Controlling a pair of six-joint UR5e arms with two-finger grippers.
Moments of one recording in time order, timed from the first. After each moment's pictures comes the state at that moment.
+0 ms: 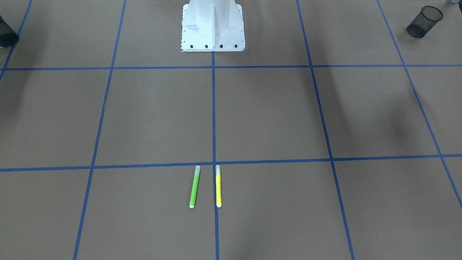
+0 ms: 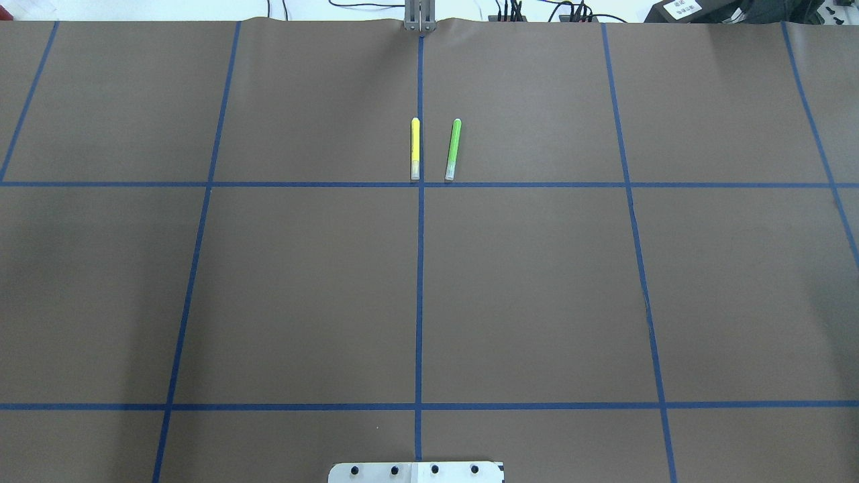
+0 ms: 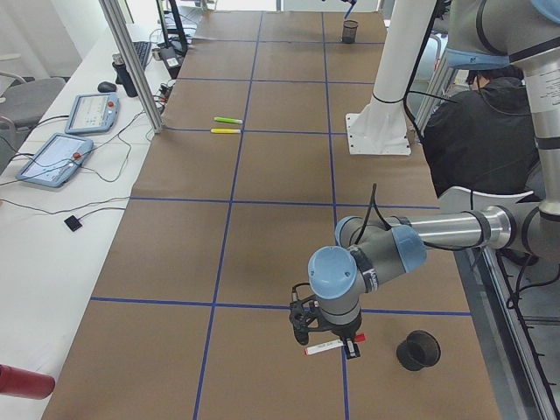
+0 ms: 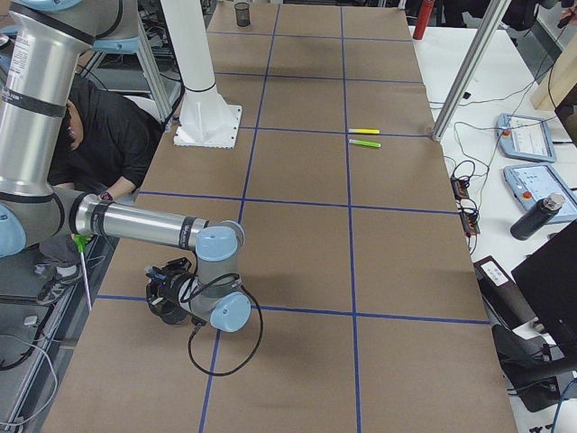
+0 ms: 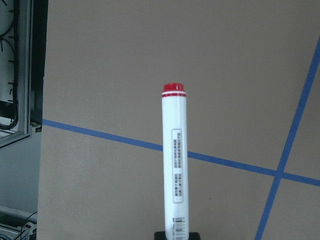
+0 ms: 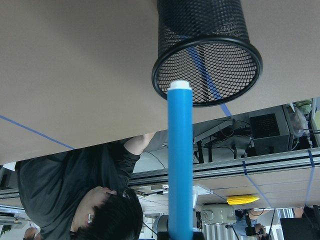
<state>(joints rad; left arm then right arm) -1.77 -1.20 -1.89 -1.21 -2.17 0.24 1.50 -1.90 1.73 -2.93 2.33 -0.65</state>
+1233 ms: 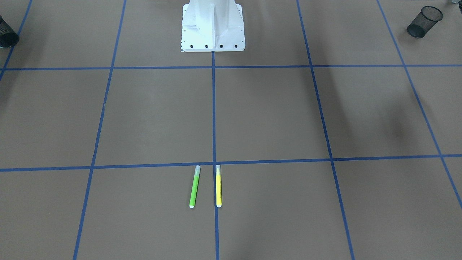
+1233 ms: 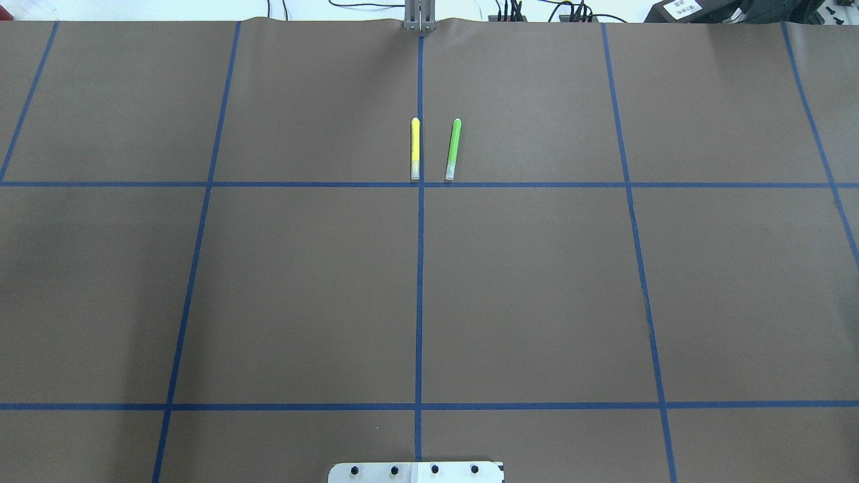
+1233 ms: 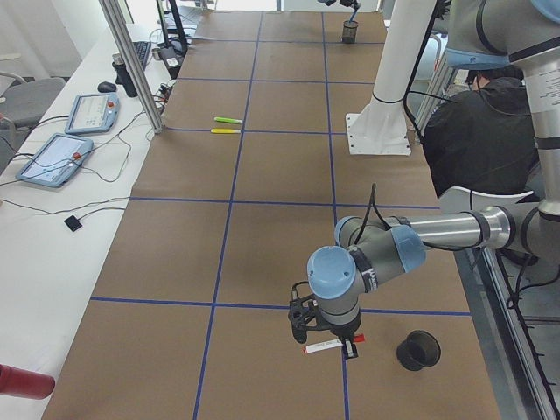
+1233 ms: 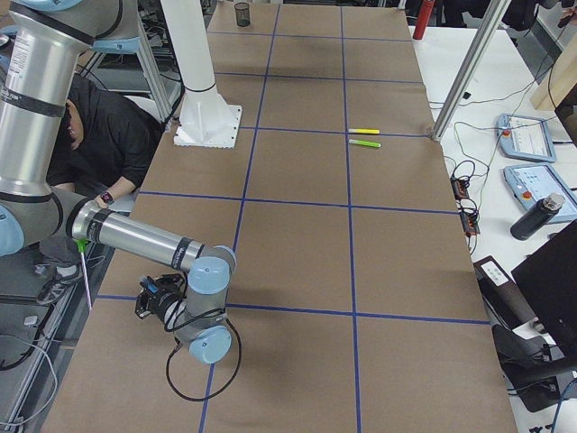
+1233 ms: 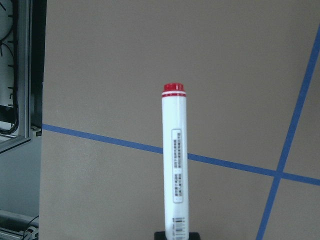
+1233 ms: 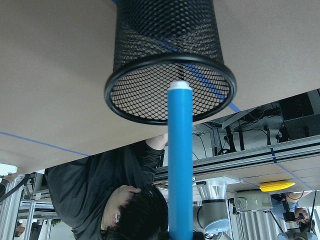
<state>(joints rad) -1.77 -1.20 -1.88 -1.20 -2.17 0.28 1.50 -1.91 1.58 -2.92 2.40 -0.67</state>
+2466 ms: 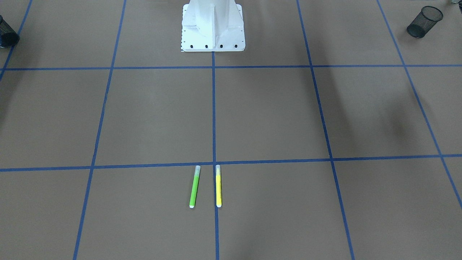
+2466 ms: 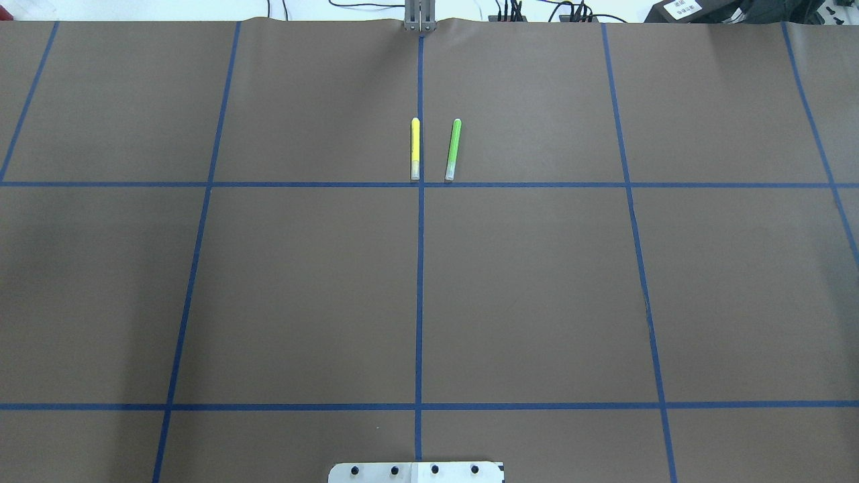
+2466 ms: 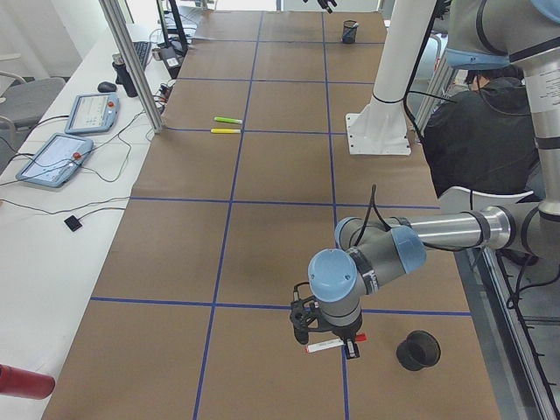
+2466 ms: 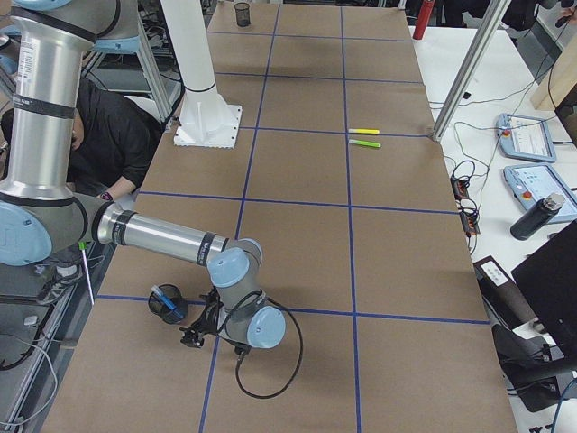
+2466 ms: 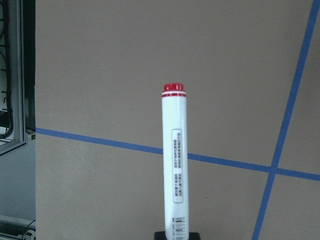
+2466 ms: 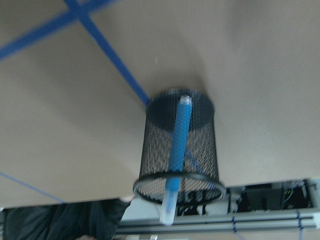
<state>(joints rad) -1.78 -1.20 -1.88 -1.19 -2.18 0.29 1.57 -1.75 1.55 -2.38 2.27 -0.38</state>
